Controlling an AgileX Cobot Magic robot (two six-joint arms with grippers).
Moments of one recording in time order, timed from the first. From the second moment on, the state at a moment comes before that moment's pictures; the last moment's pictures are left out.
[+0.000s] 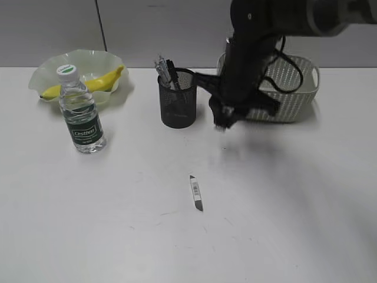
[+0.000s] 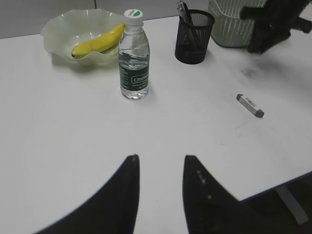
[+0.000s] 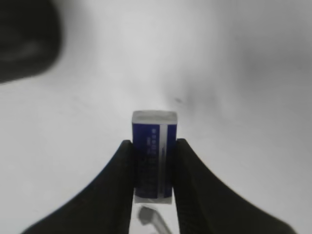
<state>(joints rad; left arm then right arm) -0.56 -0.01 -0.54 0.14 1.07 -0.23 0.55 2.14 -1.62 0.01 0.92 0.95</state>
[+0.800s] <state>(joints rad) -0.56 -0.01 -0.54 0.14 1.07 -0.23 0.56 2.25 -1.80 -0.31 0.23 0.77</state>
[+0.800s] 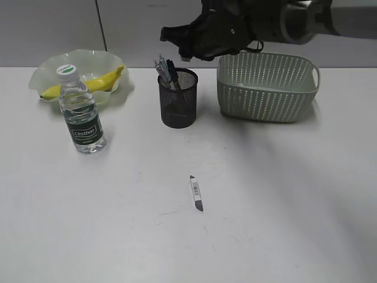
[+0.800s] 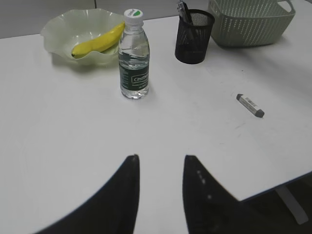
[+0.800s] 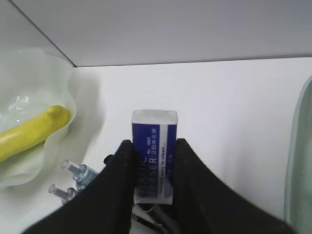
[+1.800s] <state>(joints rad) -0.56 -0.01 -0.54 0.14 1.07 -0.23 0.60 2.27 -1.80 -0.36 0.29 0.77</state>
